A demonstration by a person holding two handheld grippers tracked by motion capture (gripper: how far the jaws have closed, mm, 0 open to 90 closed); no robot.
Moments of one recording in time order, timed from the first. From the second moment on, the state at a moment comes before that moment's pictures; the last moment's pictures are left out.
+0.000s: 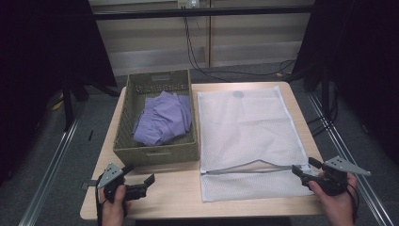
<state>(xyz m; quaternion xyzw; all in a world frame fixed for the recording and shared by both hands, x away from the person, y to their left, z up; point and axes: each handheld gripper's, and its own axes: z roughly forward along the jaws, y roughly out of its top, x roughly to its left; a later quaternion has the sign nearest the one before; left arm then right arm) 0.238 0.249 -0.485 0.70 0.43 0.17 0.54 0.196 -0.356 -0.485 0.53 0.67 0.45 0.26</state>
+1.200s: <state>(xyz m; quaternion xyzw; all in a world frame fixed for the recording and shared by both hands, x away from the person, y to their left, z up) 0.239 0.049 -0.491 0.81 0.31 0.05 0.50 0.240 -0.270 -0.500 0.46 0.74 0.44 0.19</state>
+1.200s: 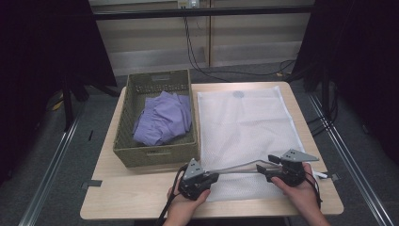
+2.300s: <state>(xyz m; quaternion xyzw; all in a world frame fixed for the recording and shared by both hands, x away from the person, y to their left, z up) 0.244 0.006 -0.506 0.86 0.29 0.05 0.42 0.259 -0.235 -0.503 0.51 0.76 0.29 0.27</state>
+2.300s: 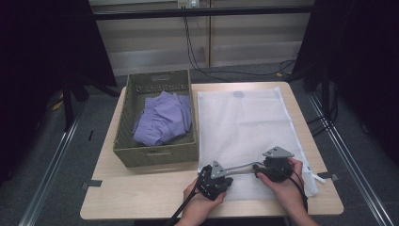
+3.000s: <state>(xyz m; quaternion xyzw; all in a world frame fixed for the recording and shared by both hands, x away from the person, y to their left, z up) 0.255 0.026 -0.507 0.84 0.33 0.05 0.43 0.269 -0.234 -0.437 0.44 0.73 0.44 0.26</state>
